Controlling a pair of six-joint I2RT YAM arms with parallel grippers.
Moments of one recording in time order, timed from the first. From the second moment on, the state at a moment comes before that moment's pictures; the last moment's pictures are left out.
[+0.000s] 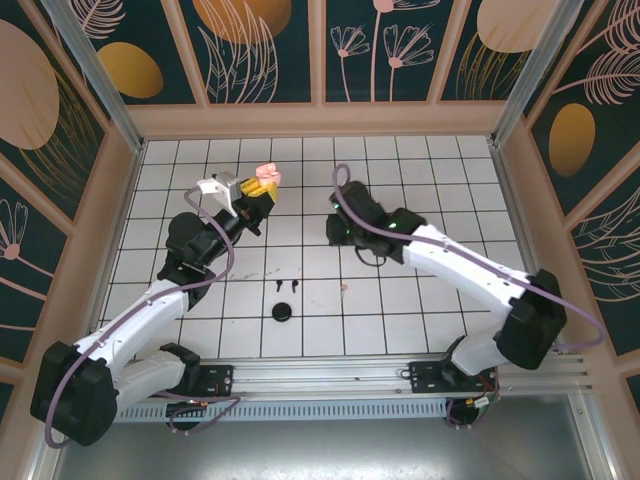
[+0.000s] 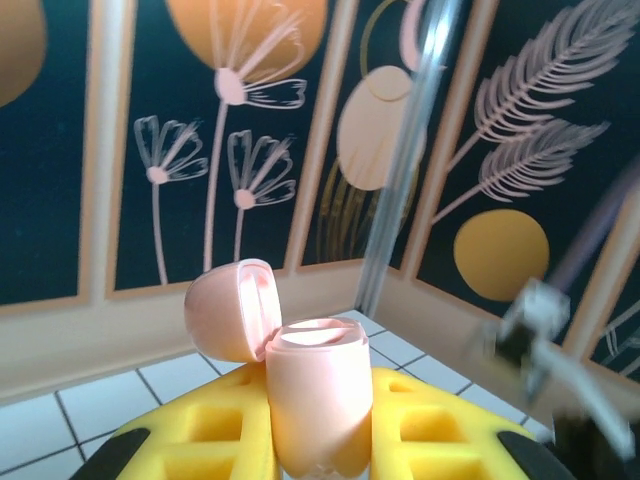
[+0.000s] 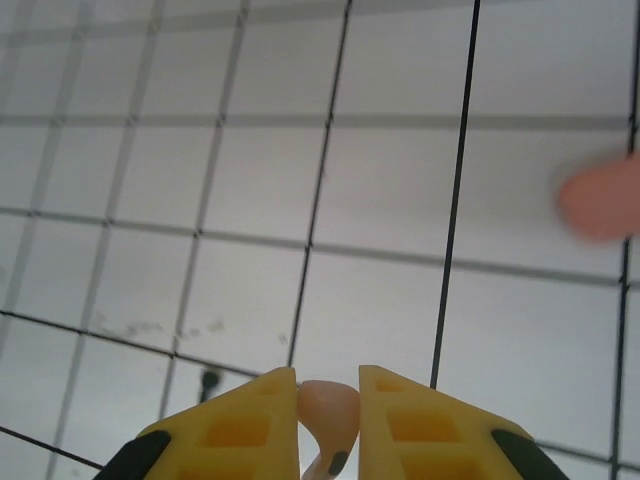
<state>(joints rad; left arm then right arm) -0.45 1.07 0.59 0.68 0.32 -0.27 0.84 1.42 1.26 -0.63 0.17 0.64</state>
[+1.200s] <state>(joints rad) -0.50 1.16 0.61 0.83 0.54 0.17 0.95 1.34 1.45 -0.30 0.11 0.26</state>
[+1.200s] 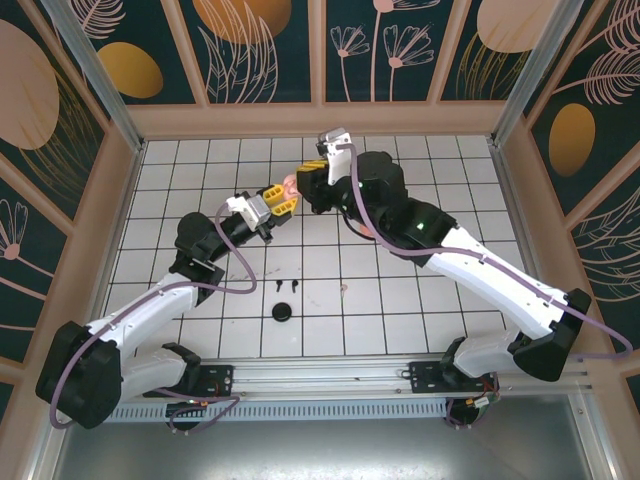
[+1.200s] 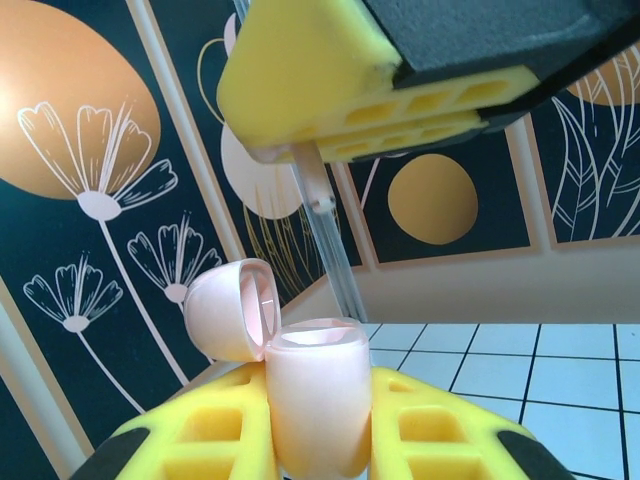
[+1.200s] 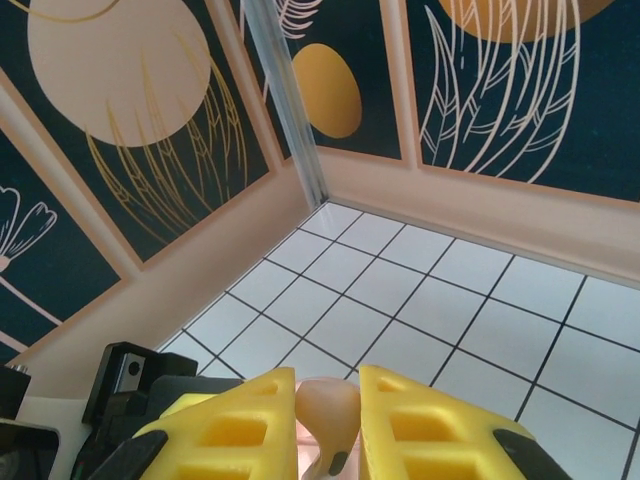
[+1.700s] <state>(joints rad) -0.50 1.17 0.62 0.85 0.54 0.17 0.96 1.34 1.39 -0.27 0.11 0.26</state>
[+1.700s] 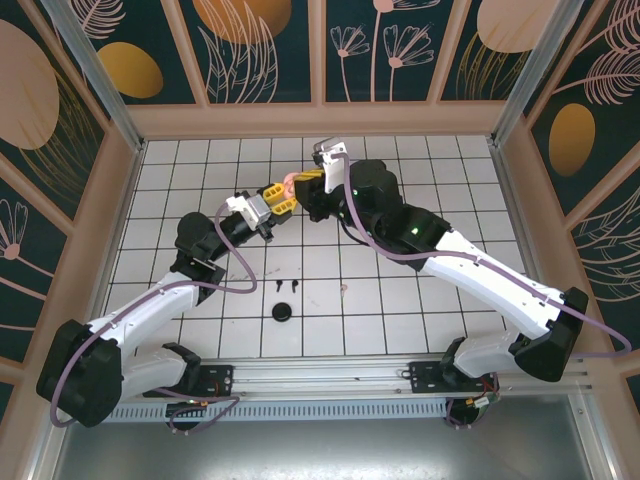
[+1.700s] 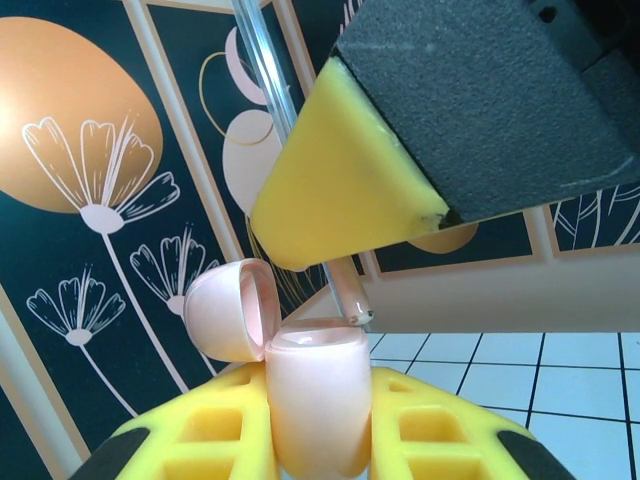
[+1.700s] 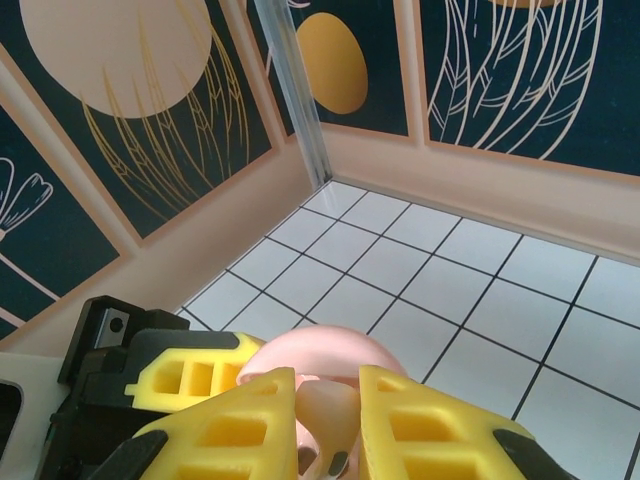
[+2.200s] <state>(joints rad) -0.51 1.17 0.62 0.85 0.54 0.17 0.96 1.34 1.39 -0.25 0.11 0.26</state>
